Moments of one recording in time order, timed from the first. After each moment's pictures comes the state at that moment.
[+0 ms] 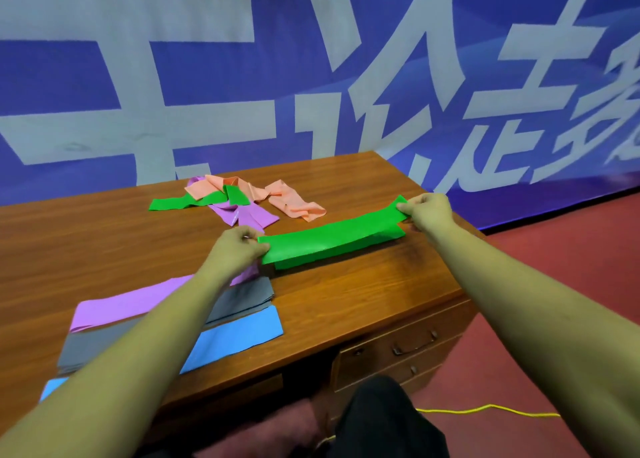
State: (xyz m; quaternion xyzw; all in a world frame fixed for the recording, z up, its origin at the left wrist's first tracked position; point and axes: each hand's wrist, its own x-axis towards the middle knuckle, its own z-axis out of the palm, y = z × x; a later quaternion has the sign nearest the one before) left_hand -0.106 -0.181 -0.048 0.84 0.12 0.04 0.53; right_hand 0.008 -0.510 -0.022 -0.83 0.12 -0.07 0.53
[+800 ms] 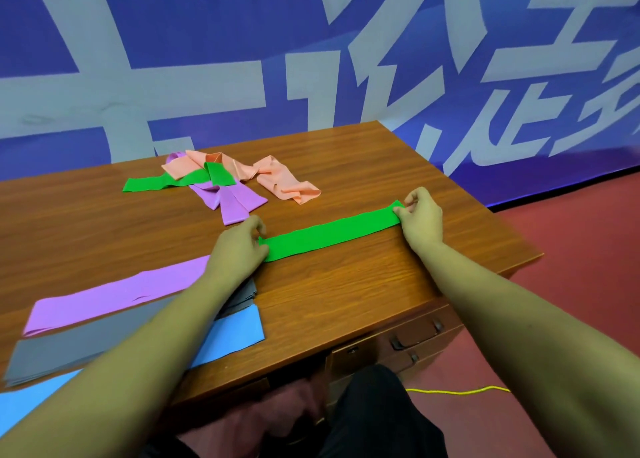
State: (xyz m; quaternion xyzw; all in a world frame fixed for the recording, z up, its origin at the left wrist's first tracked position) left_hand -0.071 -0.204 -0.091 0.95 0.08 0.07 0.28; right_hand 0.040 -0.514 -0.106 -0.90 0.08 -0.15 0.39
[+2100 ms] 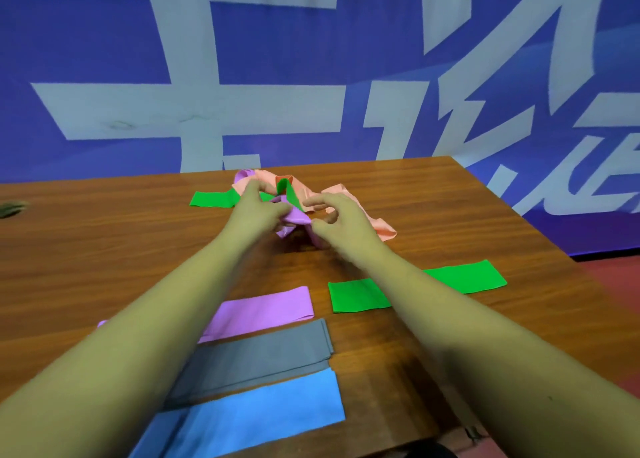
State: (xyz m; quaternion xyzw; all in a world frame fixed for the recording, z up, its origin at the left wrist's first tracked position) left_hand -0.008 -0.099 -0.030 0.77 0.18 0.14 0.60; right_hand 0.035 -0.261 -0.043 -0.83 -0.28 0.00 0.49
